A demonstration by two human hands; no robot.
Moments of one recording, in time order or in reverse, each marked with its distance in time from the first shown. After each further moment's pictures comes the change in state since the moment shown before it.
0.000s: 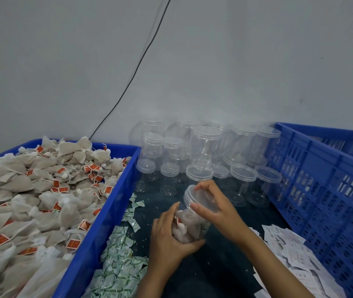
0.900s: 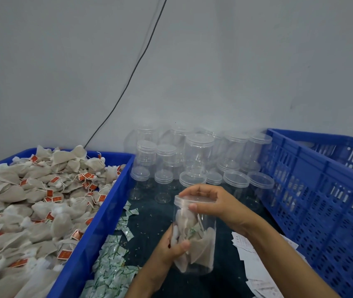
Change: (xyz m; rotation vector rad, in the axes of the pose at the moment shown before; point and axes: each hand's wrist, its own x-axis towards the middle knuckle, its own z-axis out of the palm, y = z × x) left_hand 0.003 0.028 -0.017 -0.676 -0.552 -0.264; right_hand 0.015 -0.043 -0.036 0.204 -0.255 0.231
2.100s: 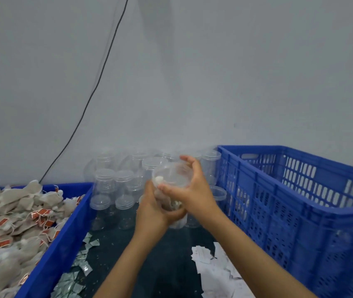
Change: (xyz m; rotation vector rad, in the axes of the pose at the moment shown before) left_hand 0.072 0.099 0.076 0.457 0.337 0.363; right_hand -0.035 -0.062 -0.029 -0.152 0.640 -0.248
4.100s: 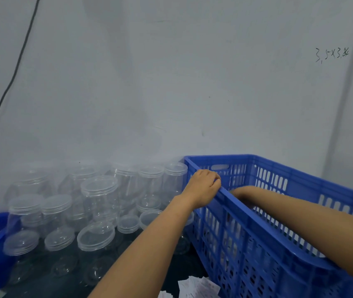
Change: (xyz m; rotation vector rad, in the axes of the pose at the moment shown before) left_hand 0.165 0.029 0.217 0.481 -0.565 0.334; right_hand 0.124 0.107 -0.210 -0.754 -0.551 1.100
